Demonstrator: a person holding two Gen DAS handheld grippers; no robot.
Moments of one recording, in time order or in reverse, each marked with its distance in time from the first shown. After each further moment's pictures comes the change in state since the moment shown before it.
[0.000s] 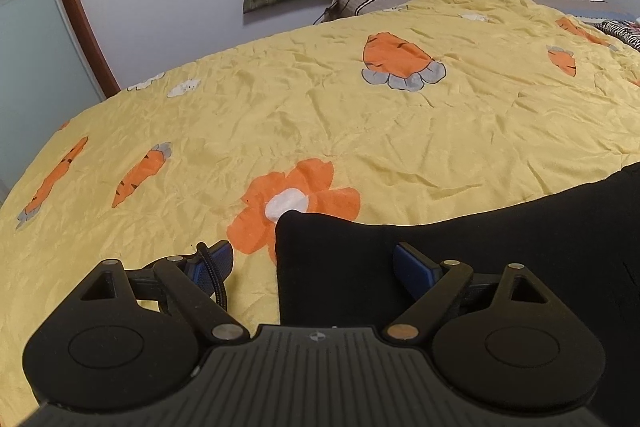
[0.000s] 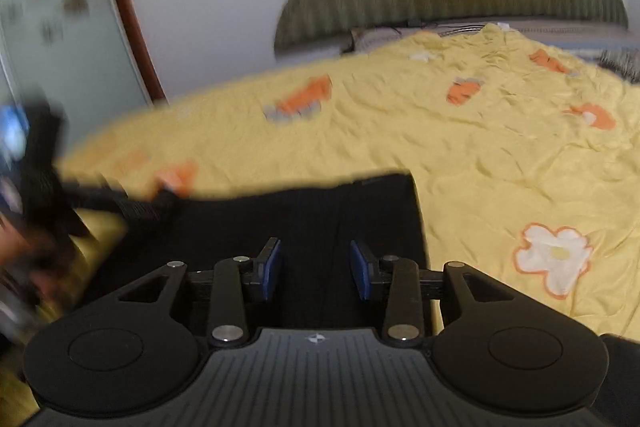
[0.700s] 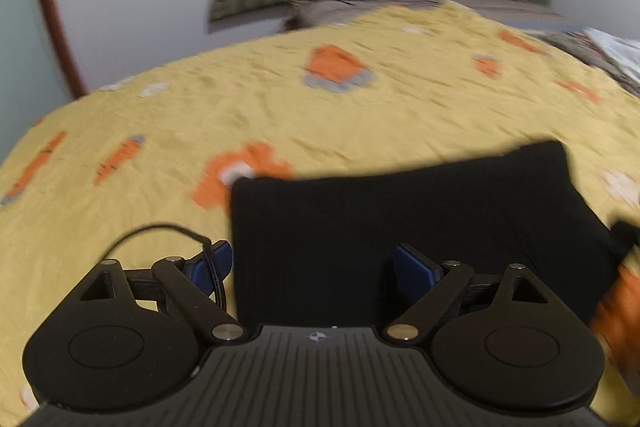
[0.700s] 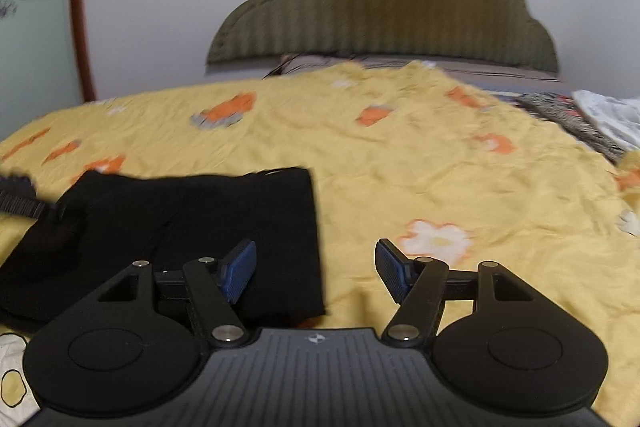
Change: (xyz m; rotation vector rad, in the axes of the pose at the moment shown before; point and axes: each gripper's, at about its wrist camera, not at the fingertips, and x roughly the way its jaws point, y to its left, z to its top) left arm -0.078 -0.015 -0.042 0.014 -0.028 -0.170; right arm -0.059 -0.009 -0.031 -0.006 -0.117 -0.230
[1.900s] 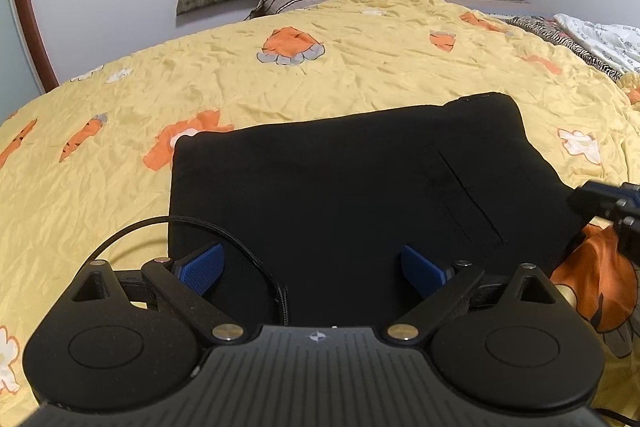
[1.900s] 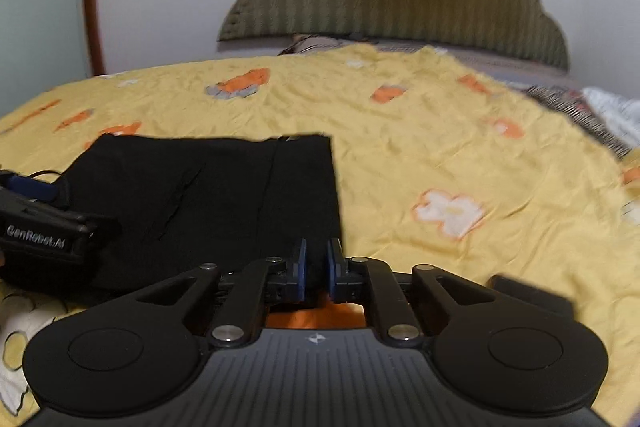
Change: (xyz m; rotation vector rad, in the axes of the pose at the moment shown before) left arm -0.001 -0.026 -0.025 0.010 -0.002 -0.055; right arm -0.002 0.020 -0.009 -0.073 0.056 -0.005
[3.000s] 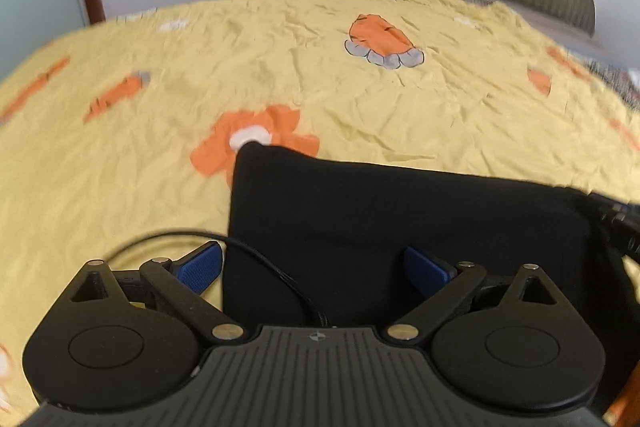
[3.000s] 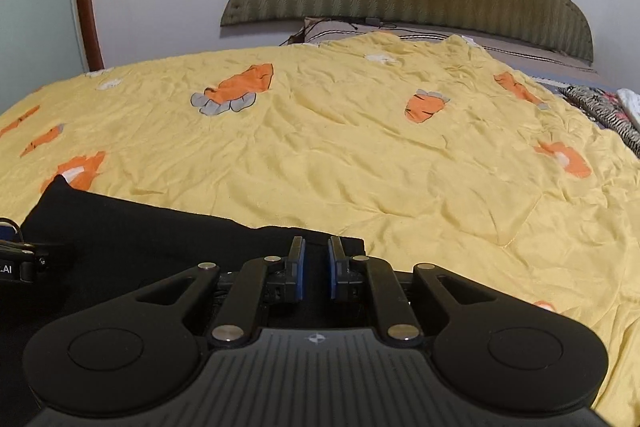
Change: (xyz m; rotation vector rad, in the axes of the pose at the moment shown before) left arm 0.055 0.059 0.043 -0.256 0.083 0.070; right arm 0.111 0.008 0.066 0.010 0.070 0.064
